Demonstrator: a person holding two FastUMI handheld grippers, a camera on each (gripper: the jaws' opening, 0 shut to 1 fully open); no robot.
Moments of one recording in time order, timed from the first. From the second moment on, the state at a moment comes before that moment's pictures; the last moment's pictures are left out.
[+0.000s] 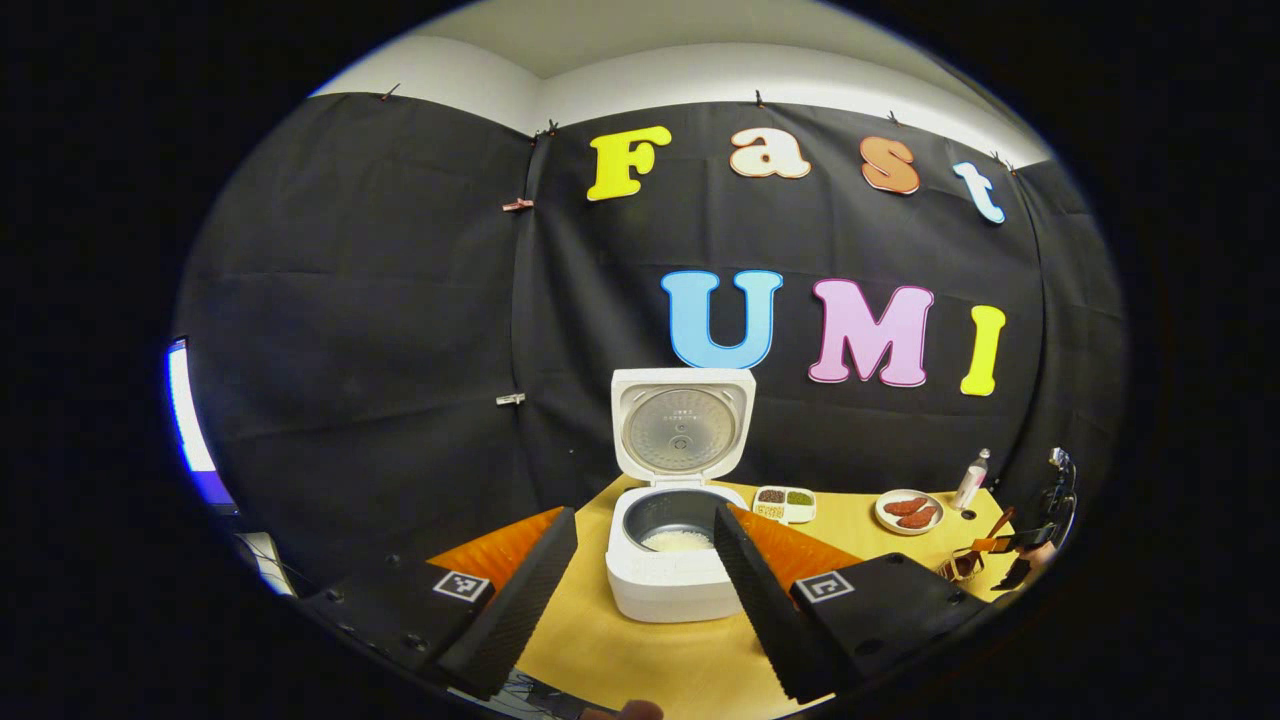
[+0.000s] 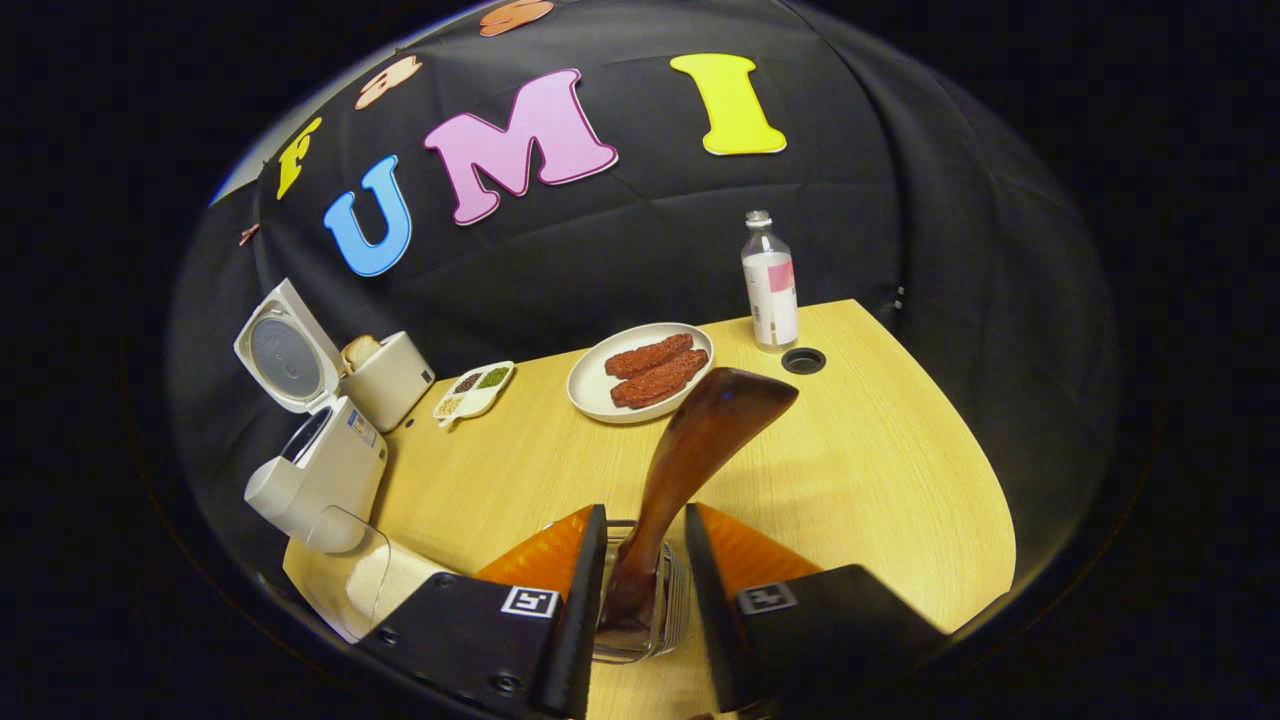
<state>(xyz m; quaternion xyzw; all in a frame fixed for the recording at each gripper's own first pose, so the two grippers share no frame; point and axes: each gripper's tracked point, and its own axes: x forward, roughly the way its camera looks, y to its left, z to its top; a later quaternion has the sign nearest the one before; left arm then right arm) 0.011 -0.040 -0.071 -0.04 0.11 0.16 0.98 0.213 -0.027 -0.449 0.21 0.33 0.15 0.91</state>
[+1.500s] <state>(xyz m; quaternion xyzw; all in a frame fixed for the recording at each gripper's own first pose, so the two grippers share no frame) -0.023 0.001 -0.085 -0.06 0.13 0.18 0.97 0.213 -0.041 -0.361 0.21 0.26 0.11 0.94</state>
